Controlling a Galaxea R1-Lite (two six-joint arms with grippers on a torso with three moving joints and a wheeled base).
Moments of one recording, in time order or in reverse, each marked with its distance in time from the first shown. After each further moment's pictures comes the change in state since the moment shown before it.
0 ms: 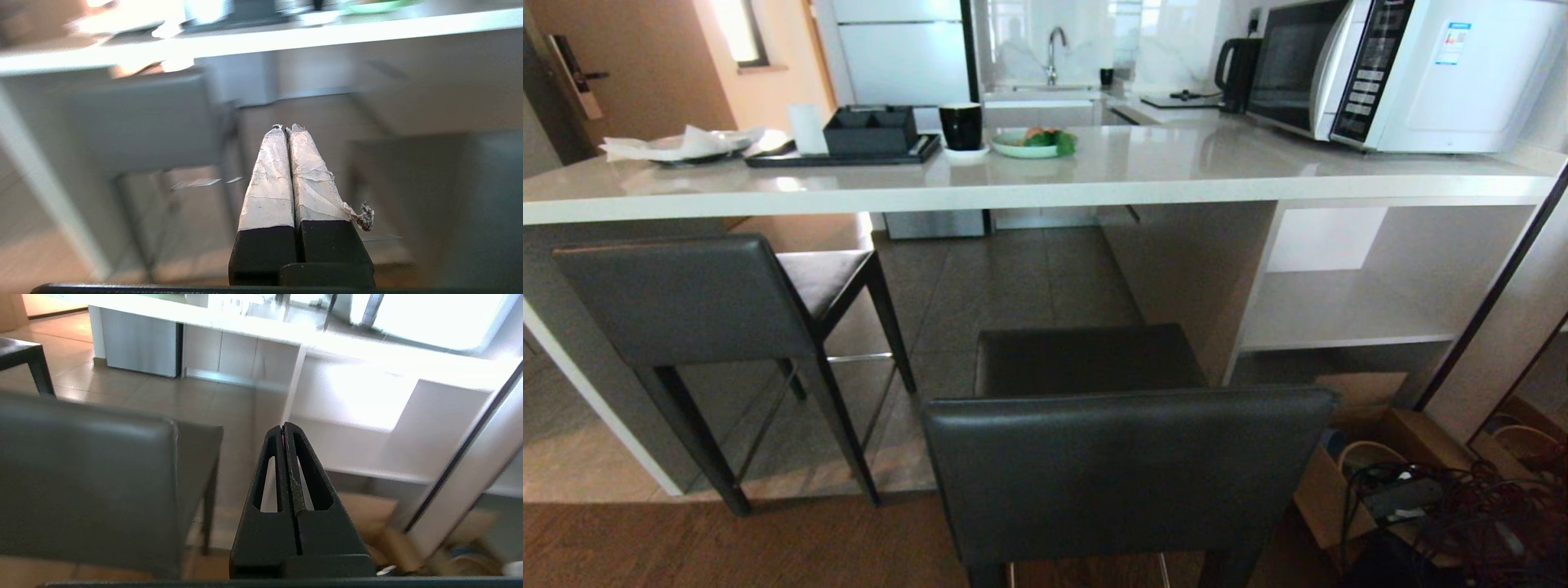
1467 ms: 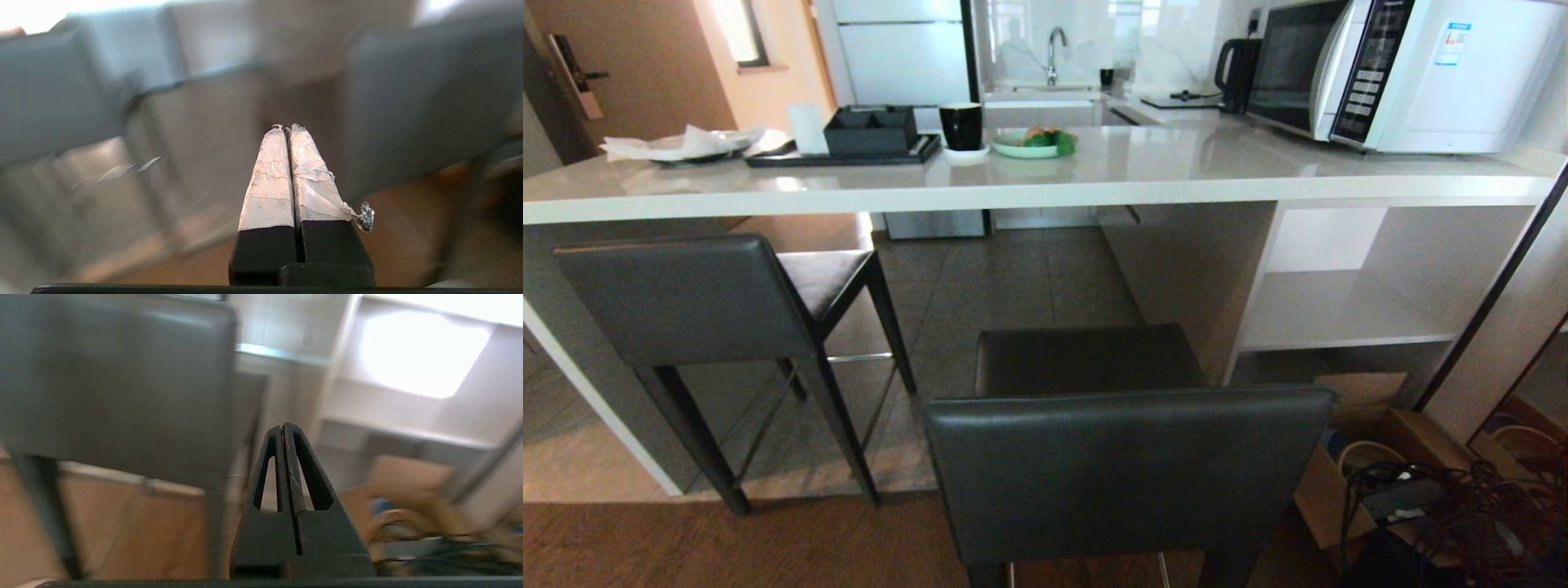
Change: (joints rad) left arm -0.121 -0.350 0.092 0.369 -0.132 0.016; right arm -0.063 -0.401 0.183 0.307 0.190 0.107
